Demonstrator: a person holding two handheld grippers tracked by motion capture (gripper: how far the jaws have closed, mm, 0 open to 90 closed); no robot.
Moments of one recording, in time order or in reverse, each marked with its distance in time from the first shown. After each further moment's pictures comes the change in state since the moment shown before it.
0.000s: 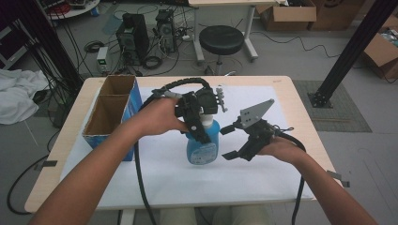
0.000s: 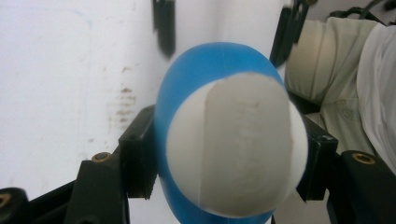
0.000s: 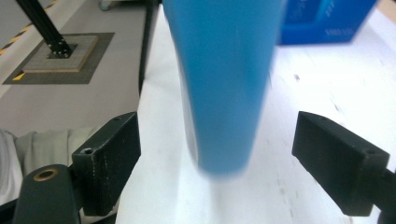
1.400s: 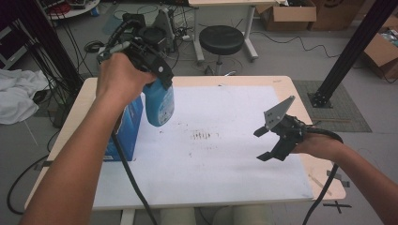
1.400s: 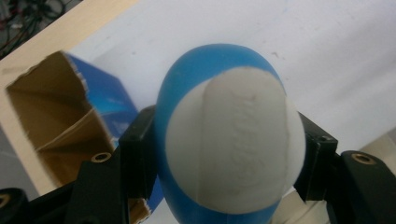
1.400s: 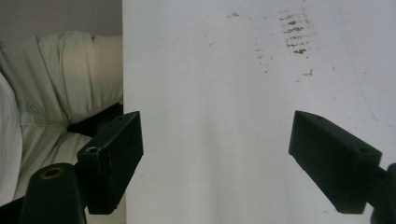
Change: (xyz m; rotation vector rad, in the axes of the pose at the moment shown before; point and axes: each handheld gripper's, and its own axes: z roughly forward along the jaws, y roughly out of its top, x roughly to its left) left arm 0.050 -0.048 -0.114 -0.009 0.352 -0.850; right arm 0.010 -0.013 -0.066 0.379 -0.079 0.034
